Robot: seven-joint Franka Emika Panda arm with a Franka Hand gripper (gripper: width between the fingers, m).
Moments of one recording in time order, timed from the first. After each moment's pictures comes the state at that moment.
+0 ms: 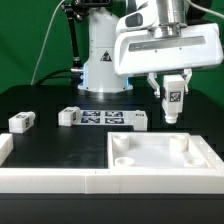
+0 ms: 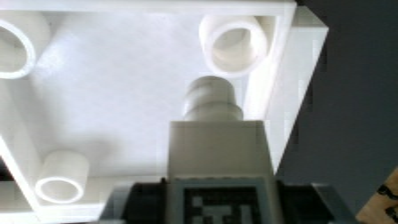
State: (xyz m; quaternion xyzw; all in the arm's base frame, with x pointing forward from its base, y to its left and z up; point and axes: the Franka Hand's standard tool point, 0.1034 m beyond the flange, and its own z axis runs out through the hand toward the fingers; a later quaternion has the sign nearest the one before) arm 0.511 0.101 0.109 -0.98 -0.02 -0.20 0.05
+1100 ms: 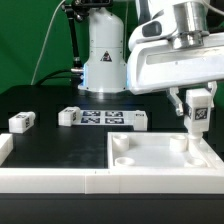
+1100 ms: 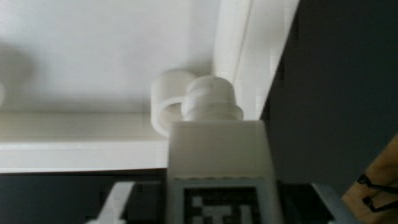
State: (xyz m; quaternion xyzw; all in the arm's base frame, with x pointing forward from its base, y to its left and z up) arm 0.590 0.121 0.094 -0.97 -0.06 -0.22 0.07
